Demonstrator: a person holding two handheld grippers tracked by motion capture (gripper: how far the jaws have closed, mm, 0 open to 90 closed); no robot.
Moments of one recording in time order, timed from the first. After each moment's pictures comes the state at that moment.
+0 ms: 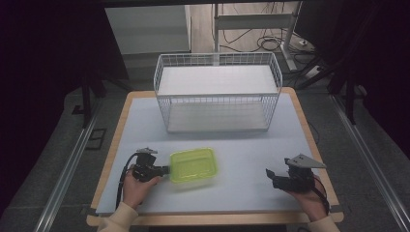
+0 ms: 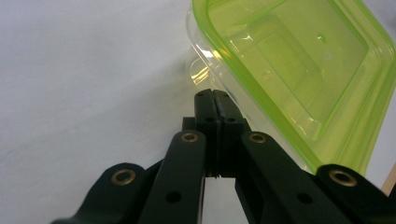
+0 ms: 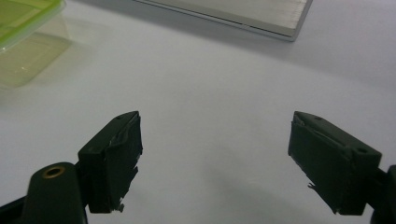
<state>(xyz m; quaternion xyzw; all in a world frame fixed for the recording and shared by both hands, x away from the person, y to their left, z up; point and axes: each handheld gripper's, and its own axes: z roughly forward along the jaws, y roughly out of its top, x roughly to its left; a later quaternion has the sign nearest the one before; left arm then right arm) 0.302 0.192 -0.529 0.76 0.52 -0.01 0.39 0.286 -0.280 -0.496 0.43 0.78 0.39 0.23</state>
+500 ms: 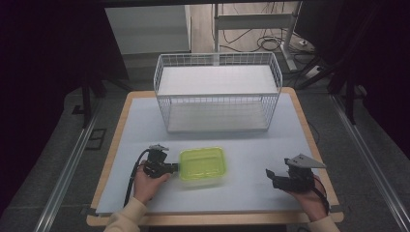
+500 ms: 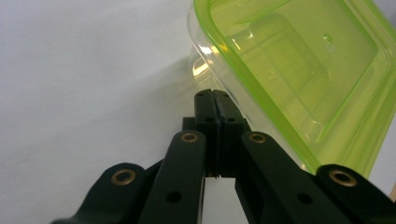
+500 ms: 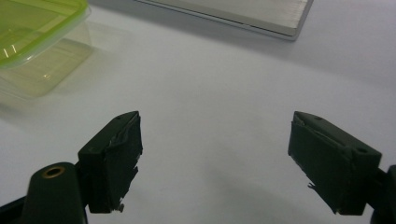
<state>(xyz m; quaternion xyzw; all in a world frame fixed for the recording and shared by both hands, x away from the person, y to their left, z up) 0.317 0.162 -0.528 0.77 0.50 -0.02 0.38 0.286 -0.280 -0.496 0.43 0.78 0.39 0.23</state>
